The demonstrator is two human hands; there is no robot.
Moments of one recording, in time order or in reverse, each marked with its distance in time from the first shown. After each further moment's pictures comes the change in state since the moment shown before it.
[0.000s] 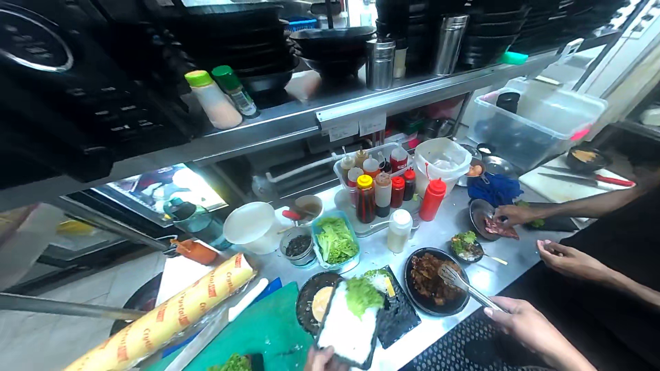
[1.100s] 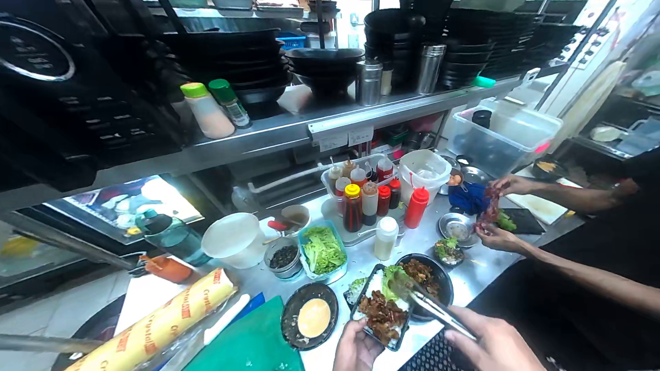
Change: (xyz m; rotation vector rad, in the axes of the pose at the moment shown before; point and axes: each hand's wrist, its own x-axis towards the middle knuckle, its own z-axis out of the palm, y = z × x) left_hand 0.023 -0.020 0.092 -0.090 -0.180 -0.367; right_hand -0.113 -0.110 0.047 -0.546 0.179 -0.397
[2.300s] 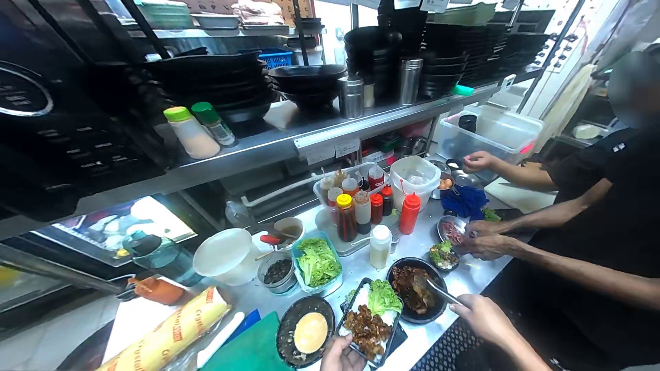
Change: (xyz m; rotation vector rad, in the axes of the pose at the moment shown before) left_hand 0.006 0.013 -0.025 0.061 0.026 0.058; right_hand 0.088 0.127 0.053 -0.014 -0.160 0.327
